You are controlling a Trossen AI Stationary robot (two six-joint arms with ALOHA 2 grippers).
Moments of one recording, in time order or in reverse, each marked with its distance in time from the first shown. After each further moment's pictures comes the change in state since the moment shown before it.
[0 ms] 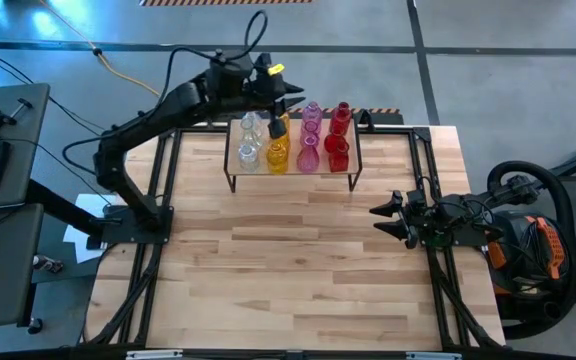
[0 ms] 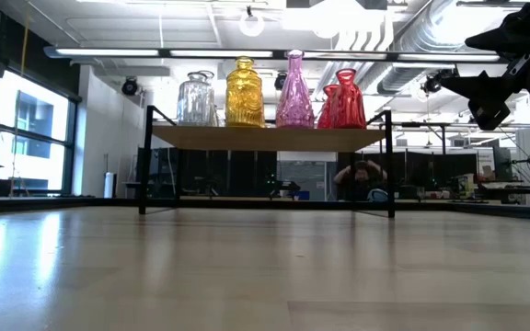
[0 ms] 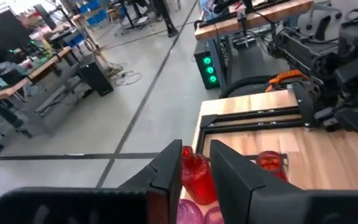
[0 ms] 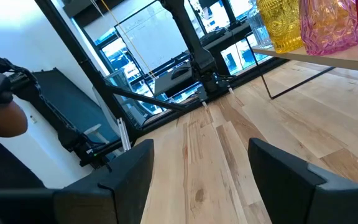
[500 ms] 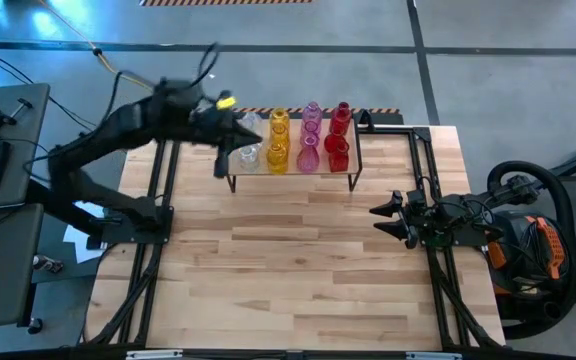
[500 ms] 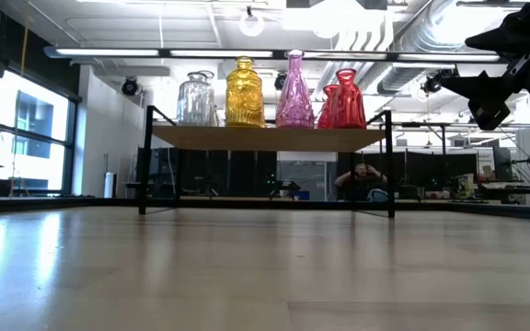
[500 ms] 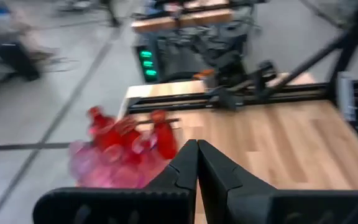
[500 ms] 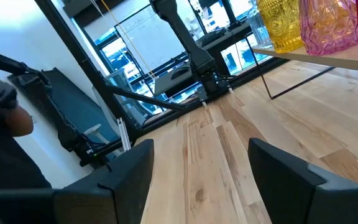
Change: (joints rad) left arm -0.106 -0.376 -0.284 -0.190 0.138 -0.177; right arm 0.000 0.000 0.000 0.000 0.000 0.000
